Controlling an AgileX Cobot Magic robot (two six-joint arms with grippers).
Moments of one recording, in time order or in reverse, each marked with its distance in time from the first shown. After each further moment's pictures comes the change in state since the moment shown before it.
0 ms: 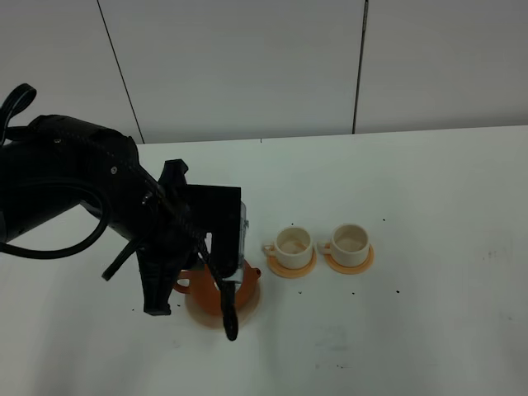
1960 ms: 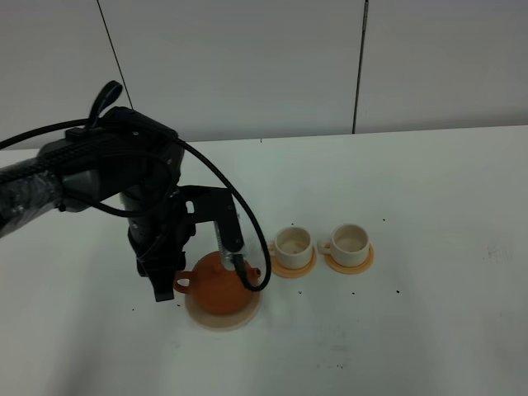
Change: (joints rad) left arm 0.050 0.314 -0.236 0.239 0.237 -0.355; right arm 0.000 0.000 0.000 0.079 -0.001 0.000
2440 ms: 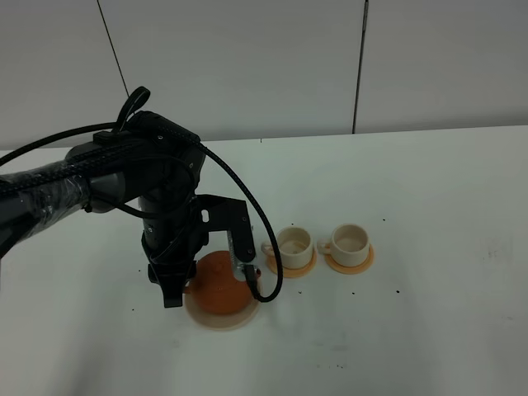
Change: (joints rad) left arm -0.030 0.056 -0.045 -0.006 0.063 0.034; right arm 0.000 0.000 0.000 0.002 0.000 0.001
